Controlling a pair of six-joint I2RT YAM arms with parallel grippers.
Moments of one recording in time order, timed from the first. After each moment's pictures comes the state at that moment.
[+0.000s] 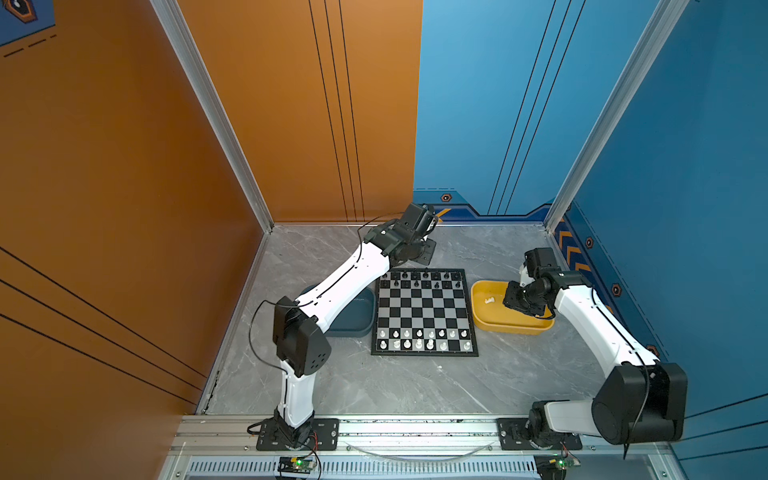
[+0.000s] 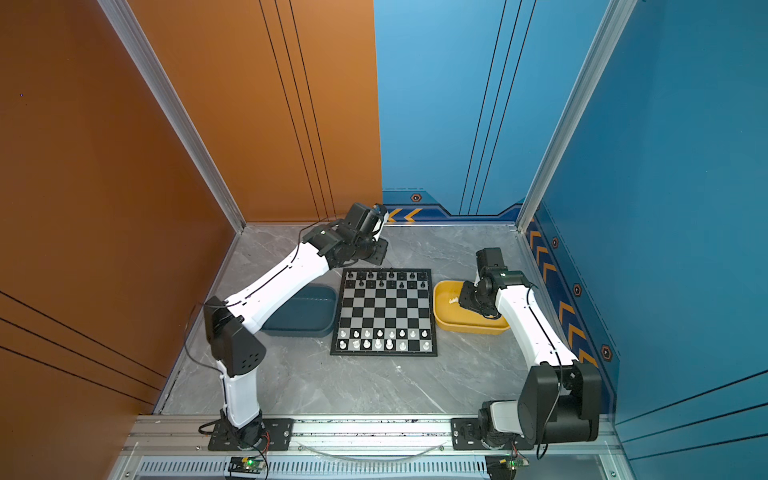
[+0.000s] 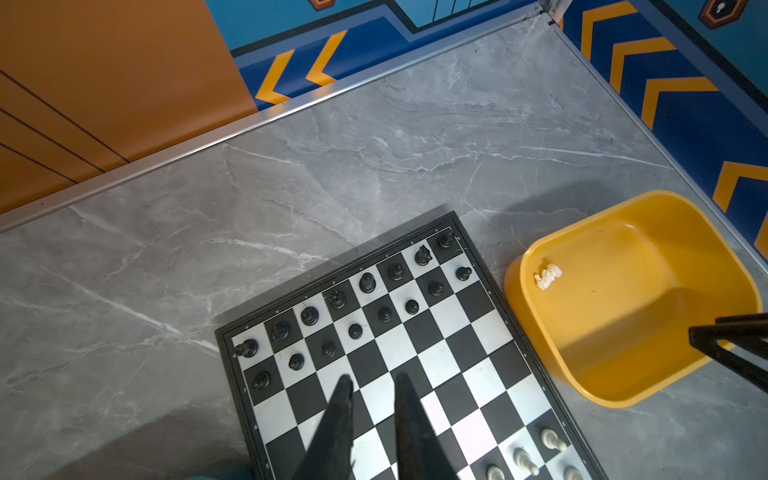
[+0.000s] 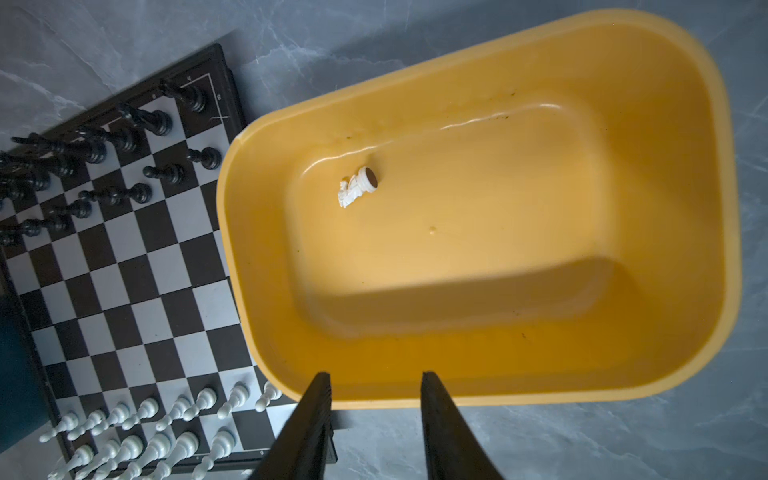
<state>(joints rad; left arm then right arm) -0.69 1.88 1.93 -0.83 -0.14 -0.22 0.04 1.39 1.10 -0.91 -0.09 0.37</state>
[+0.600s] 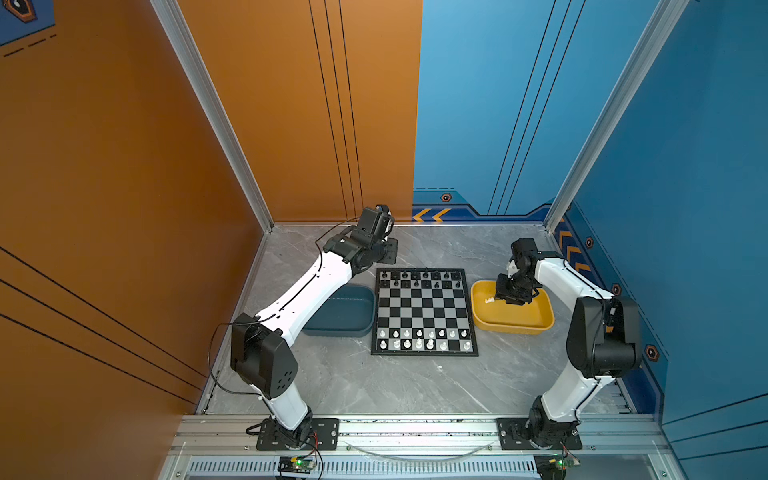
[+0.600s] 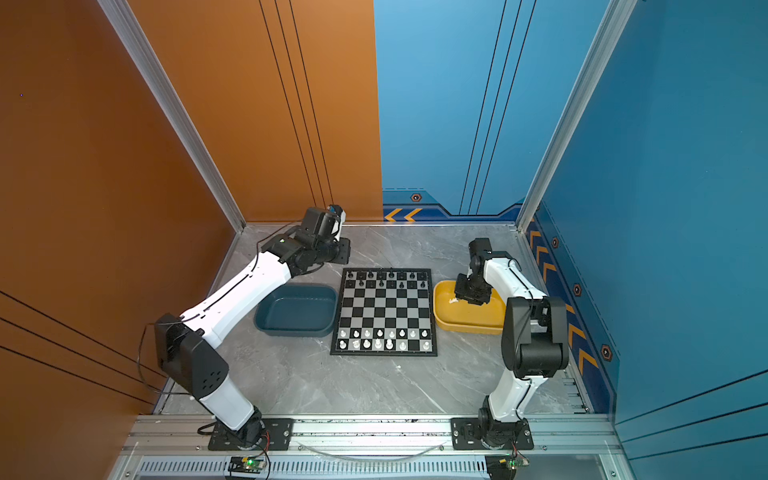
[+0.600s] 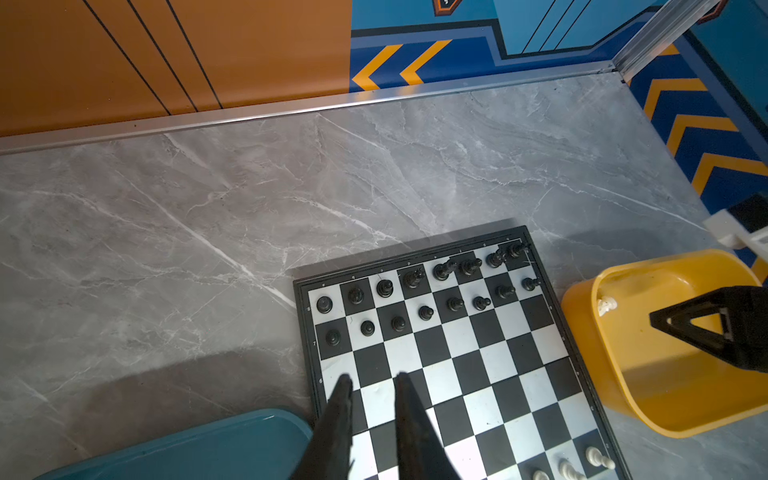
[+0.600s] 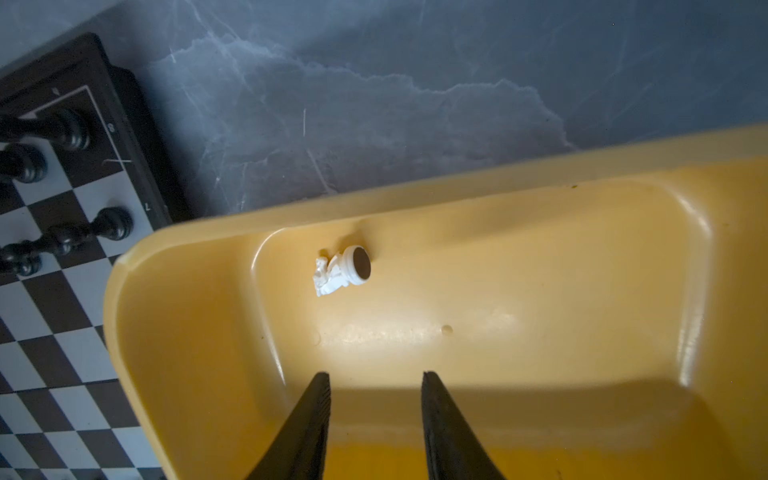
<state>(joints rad) -0.52 1.69 1.63 -0.68 -0.09 -0.29 0.01 1.77 1.28 -0.89 -0.12 0.31</state>
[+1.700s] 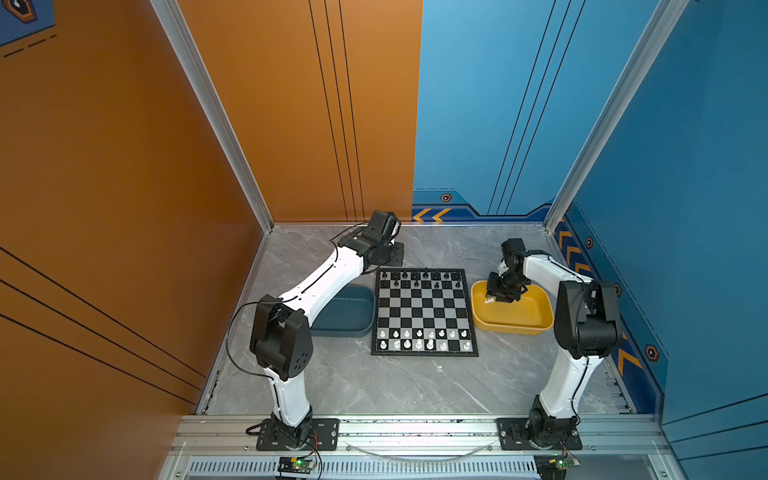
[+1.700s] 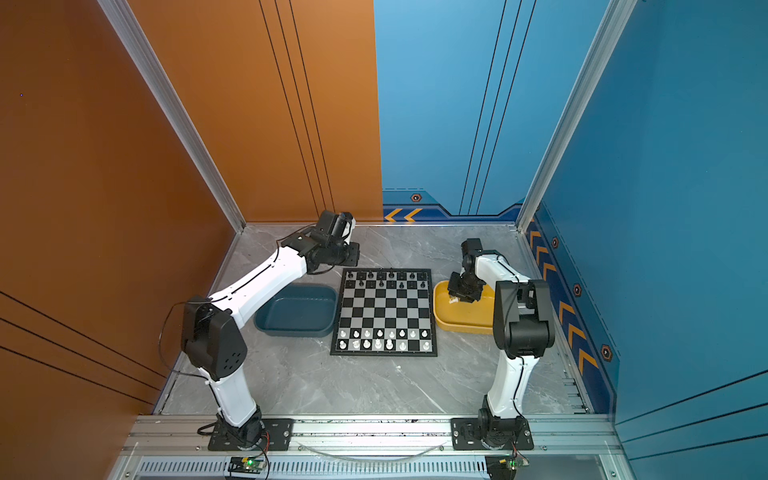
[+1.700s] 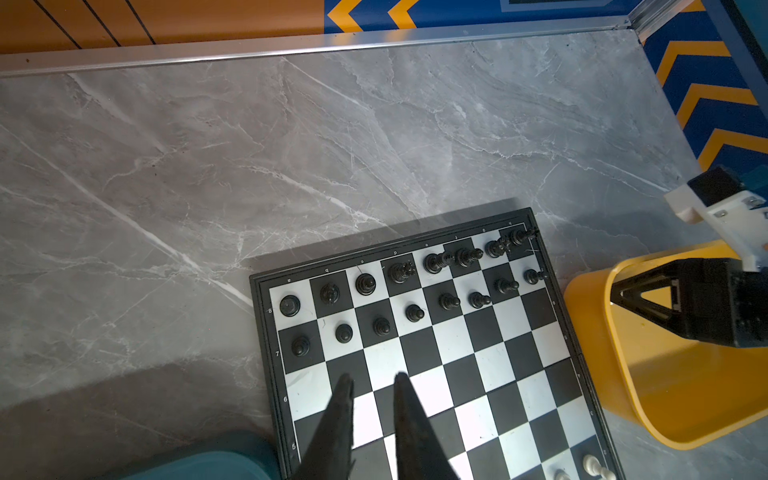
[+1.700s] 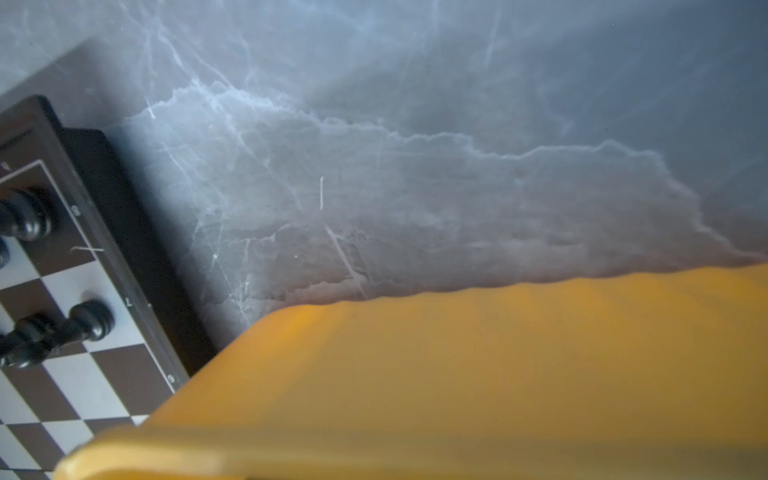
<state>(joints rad) -0.50 1.83 1.67 -0.67 0.00 -0.32 0.04 1.93 1.34 -0.80 -0.15 0.37</state>
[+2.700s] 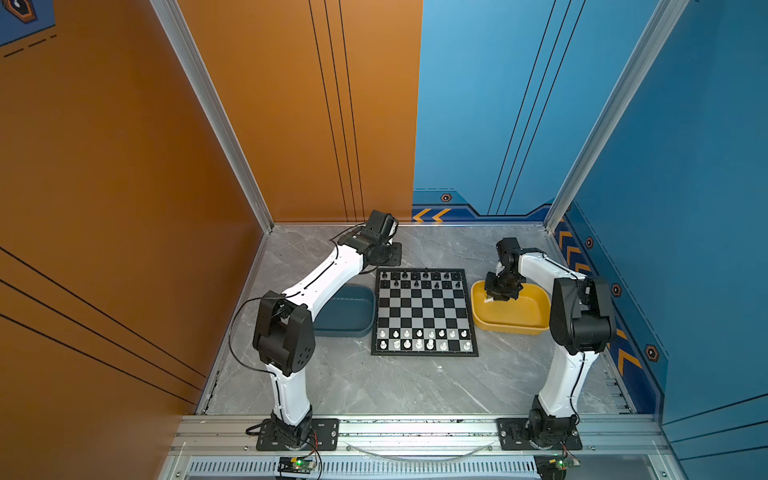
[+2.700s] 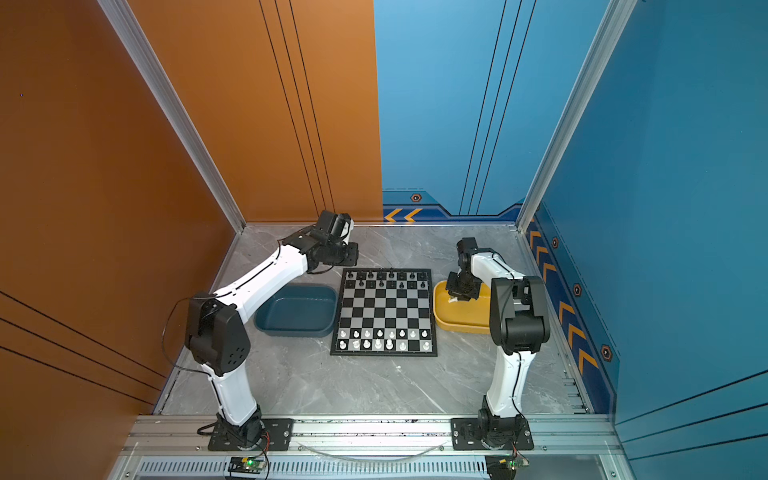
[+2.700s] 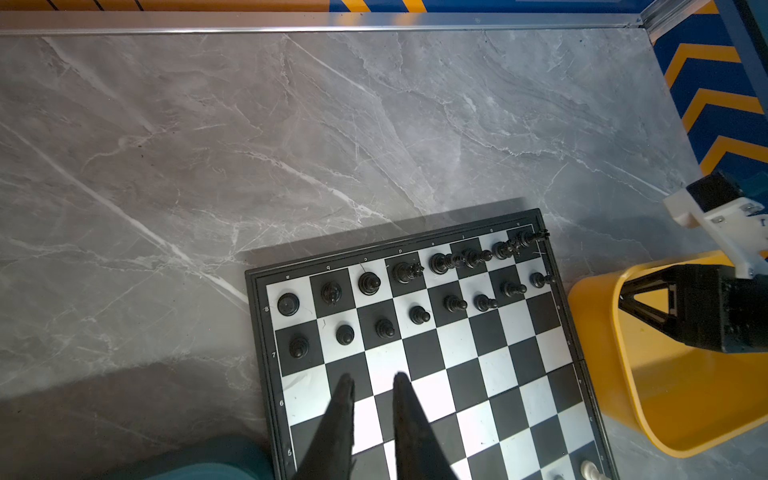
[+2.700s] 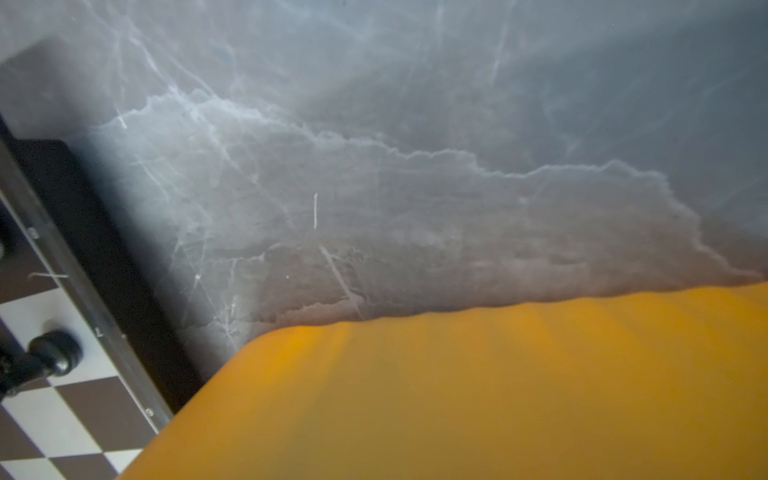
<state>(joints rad) -0.48 1.86 1.68 -0.67 0.03 -0.35 0.06 1.96 1.38 -0.83 -0.09 0.37</state>
